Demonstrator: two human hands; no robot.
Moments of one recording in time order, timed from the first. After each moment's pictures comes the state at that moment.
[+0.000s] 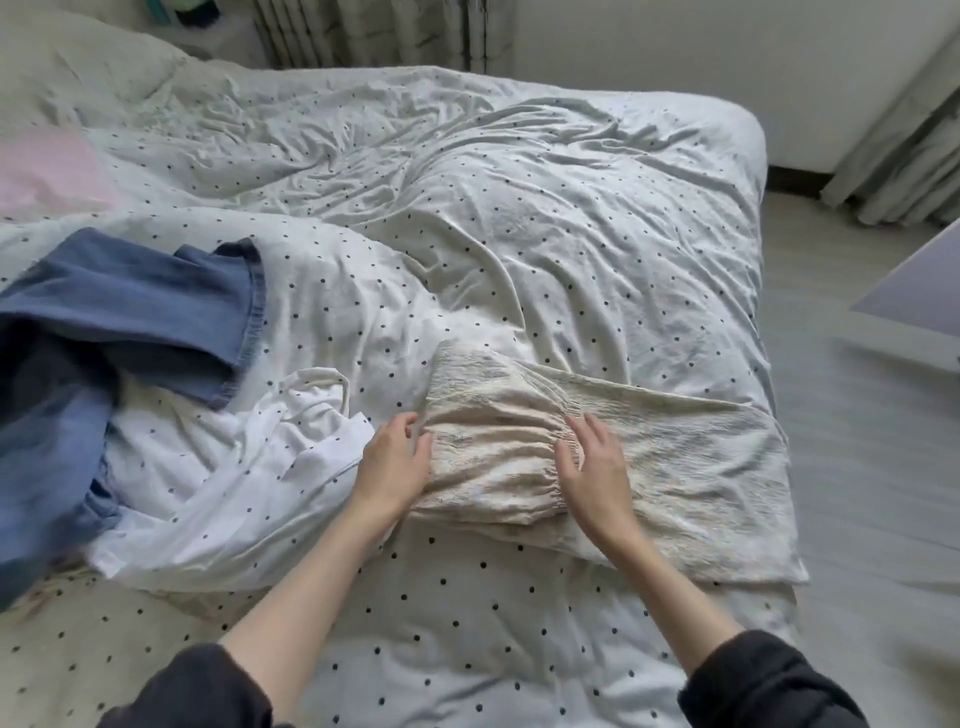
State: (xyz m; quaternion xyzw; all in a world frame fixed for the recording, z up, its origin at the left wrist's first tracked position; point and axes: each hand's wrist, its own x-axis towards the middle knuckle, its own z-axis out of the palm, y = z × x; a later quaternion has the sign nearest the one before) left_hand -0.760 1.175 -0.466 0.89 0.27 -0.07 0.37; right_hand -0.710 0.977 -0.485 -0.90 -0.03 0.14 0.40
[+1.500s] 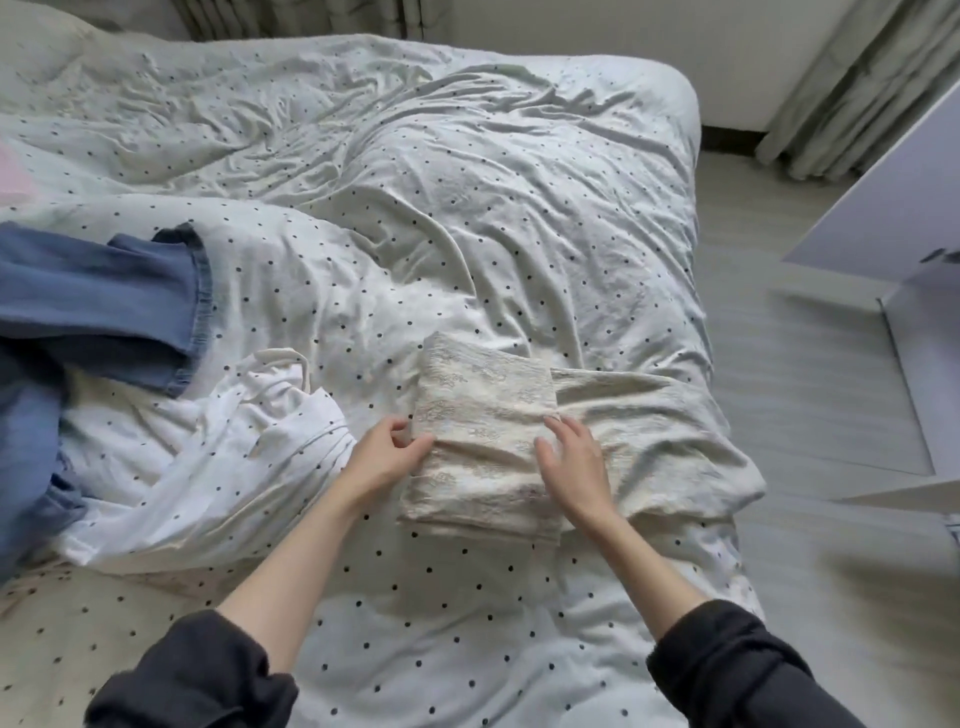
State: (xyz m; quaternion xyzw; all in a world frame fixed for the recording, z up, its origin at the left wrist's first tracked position) left_hand -0.776 1.151 -0.452 0.82 0.30 -0.22 0.44; right_hand -0.747 0.944 -0.479 -0.90 0.04 0.20 0.38
